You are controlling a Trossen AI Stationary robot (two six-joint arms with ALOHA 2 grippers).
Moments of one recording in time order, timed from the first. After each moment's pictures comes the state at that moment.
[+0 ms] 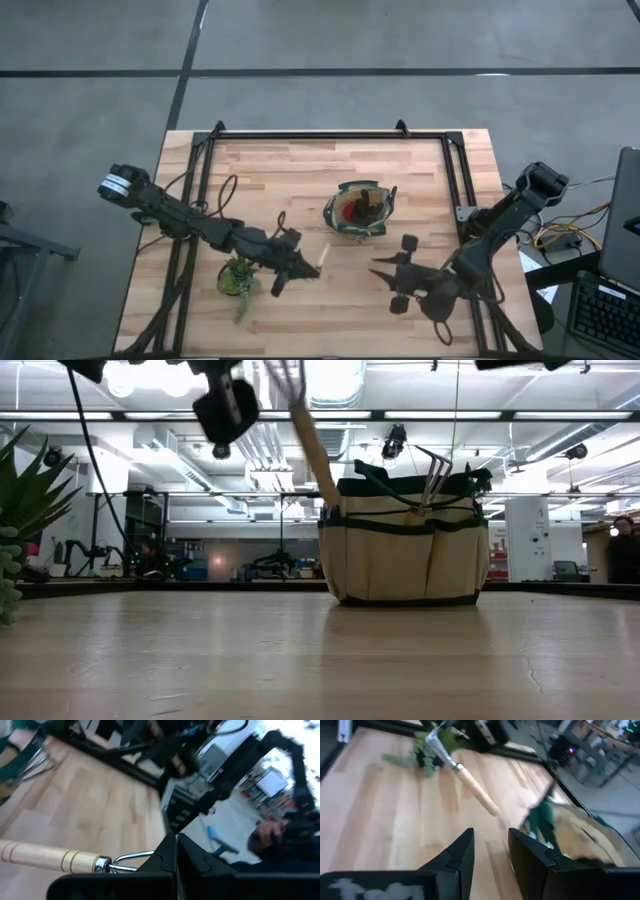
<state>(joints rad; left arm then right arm) -0.37 1.42 0.76 0.51 -0.02 -0.66 0.79 1.44 0.92 -0.26 0.98 0.40</state>
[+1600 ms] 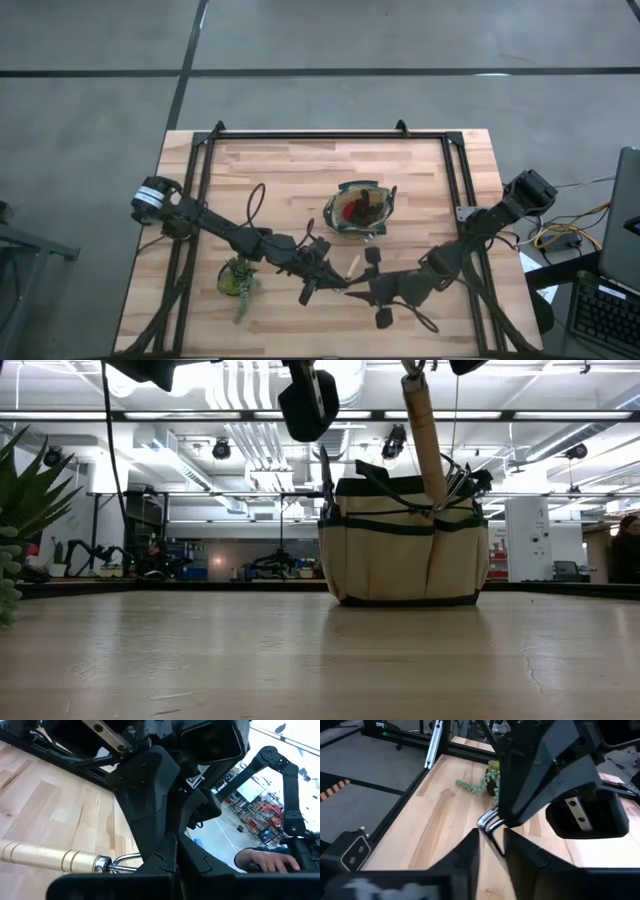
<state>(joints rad) -0.34 1.72 0.98 0.69 0.06 -0.67 0.64 1.57 0.92 0.22 0.52 0.08</state>
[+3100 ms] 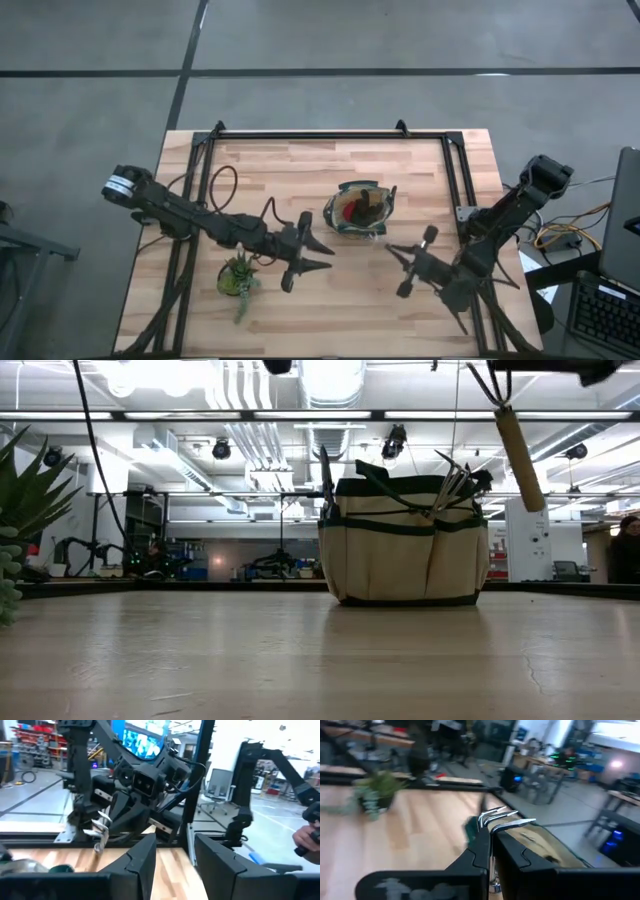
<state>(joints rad) -0.33 1.45 0.87 0.68 -0.09 -0.15 0.85 1.33 0.67 0.14 1.34 0.30</state>
